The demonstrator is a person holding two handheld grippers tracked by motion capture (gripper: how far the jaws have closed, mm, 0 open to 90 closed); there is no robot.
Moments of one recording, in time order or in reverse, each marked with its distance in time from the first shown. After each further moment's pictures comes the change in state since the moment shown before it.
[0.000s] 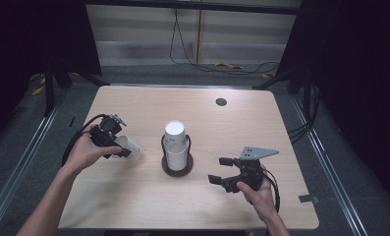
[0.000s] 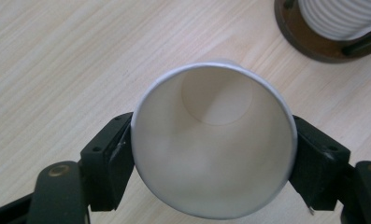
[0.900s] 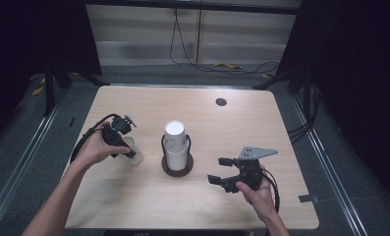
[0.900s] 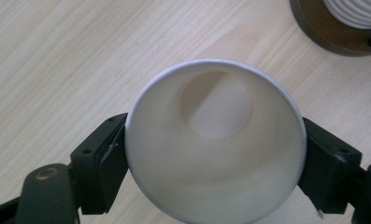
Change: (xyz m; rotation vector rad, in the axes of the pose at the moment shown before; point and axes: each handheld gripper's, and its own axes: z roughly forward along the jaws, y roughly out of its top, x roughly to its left) left arm -0.008 0.020 0.018 0.104 0.031 0.008; right arm -0.001 -0.001 0.002 0.007 0.001 0.003
